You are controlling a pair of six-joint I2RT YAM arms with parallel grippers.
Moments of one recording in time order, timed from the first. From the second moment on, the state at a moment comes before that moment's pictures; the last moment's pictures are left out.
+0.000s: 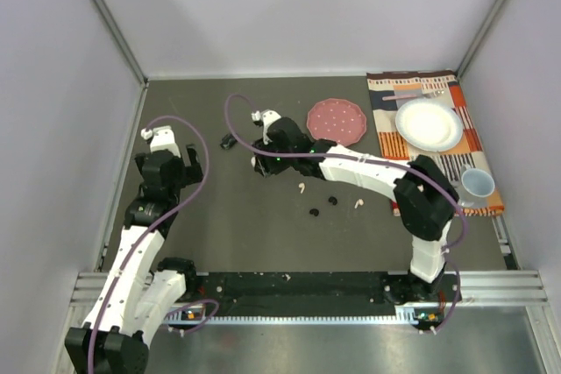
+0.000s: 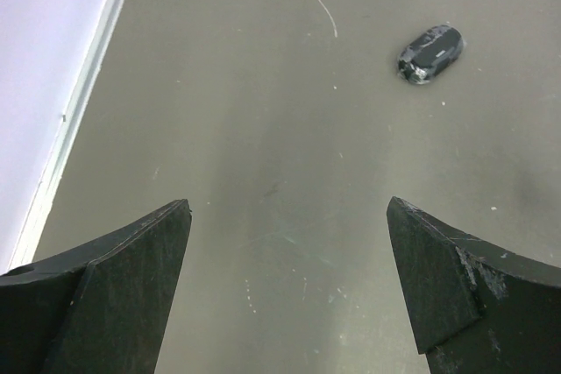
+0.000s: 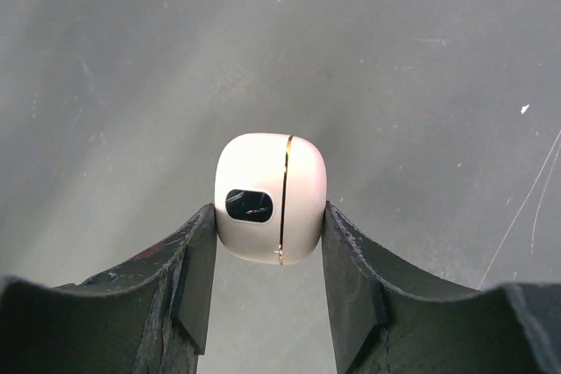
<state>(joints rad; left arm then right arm) -0.11 0.75 0.66 -0.38 -0.32 -0.14 0.90 1.90 1.45 -0.22 0.02 0.28</state>
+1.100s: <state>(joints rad) -0.11 1.06 0.86 -0.24 1.00 -0.37 0.87 1.41 1.03 0.04 -0.26 0.07</state>
